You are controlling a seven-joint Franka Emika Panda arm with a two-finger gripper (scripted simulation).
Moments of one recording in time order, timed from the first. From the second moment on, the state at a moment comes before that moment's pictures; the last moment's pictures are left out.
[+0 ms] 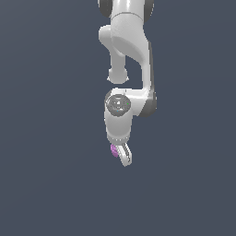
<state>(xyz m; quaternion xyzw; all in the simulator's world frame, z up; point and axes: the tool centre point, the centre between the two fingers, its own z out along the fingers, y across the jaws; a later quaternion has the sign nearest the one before) 0.065 0.002 0.085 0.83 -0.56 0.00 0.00</state>
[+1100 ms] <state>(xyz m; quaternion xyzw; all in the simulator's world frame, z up) 0.018 -0.129 0.306 0.83 -0.56 0.00 0.00</state>
